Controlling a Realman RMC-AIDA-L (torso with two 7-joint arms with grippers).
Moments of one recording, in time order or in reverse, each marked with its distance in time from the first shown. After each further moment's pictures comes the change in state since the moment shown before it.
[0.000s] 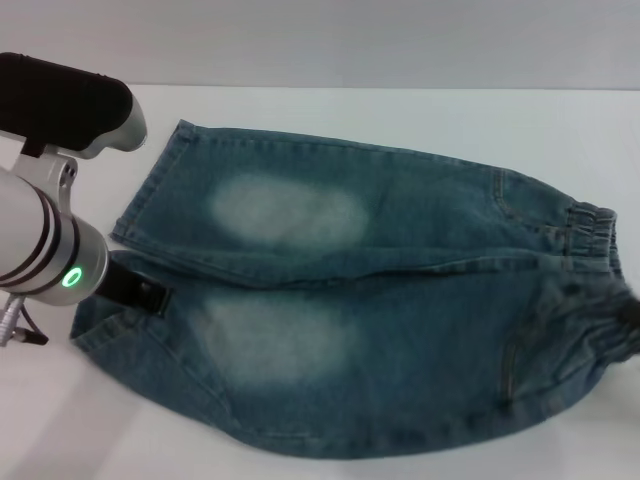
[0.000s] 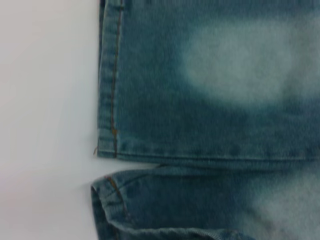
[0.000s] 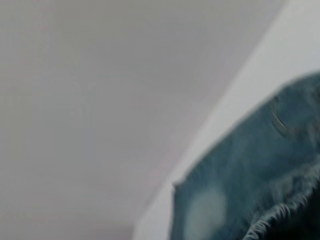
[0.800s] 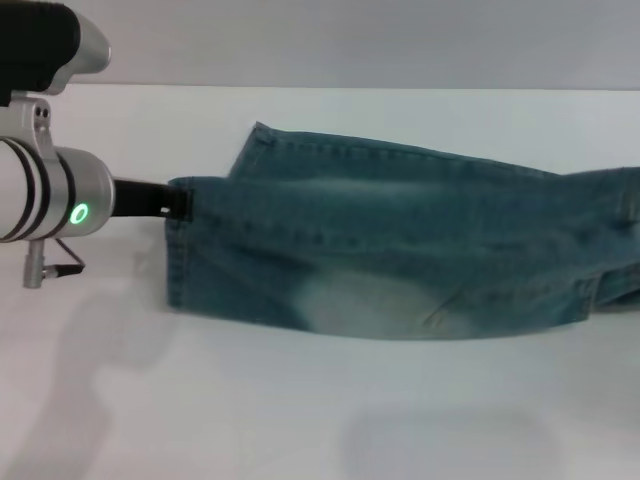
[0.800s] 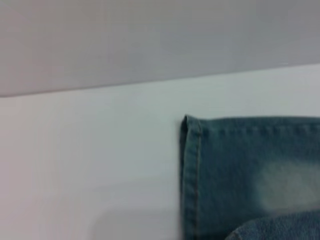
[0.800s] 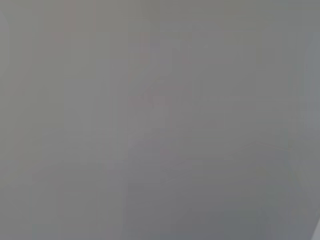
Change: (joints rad) left arm 0.083 0.003 -0.047 0.020 -0.088 0.418 0.009; right arm -0.019 -0.012 0.208 -0.104 0.326 0.067 0.156
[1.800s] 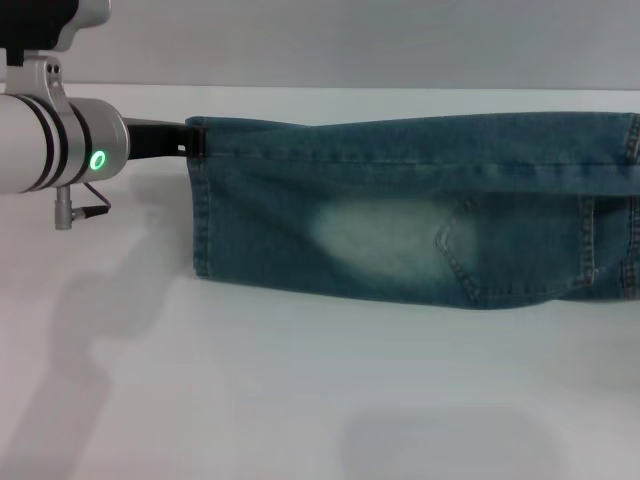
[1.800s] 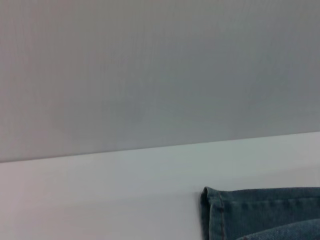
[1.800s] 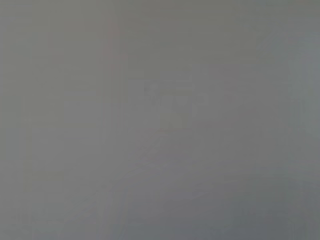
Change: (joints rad) left arm -0.109 0.002 -0.094 0.253 -0.117 0.267 0.126; right arm 0.069 -0.028 0.072 -0.150 0.022 0.239 0.021
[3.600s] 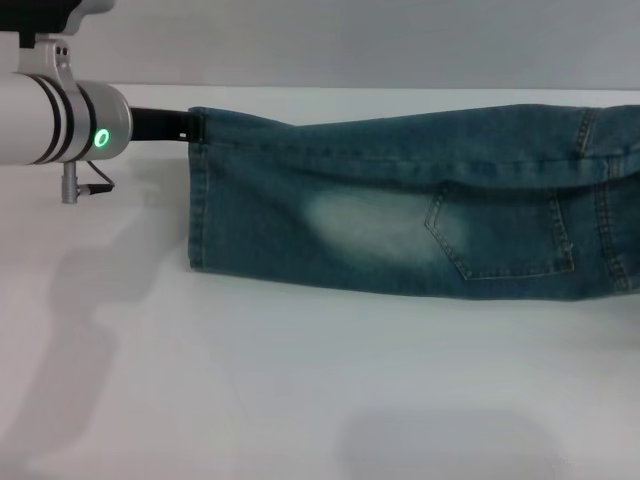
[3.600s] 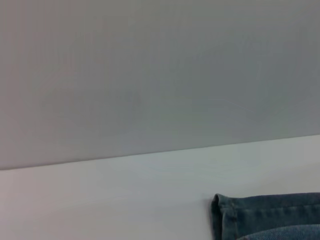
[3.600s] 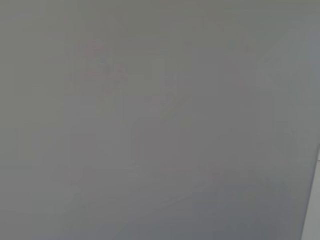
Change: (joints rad) left arm -0.151 0.002 -0.137 0.261 -0.111 0.058 0.179; right arm 0.079 -0.009 -0.049 -0.071 0.012 0.216 -0.058
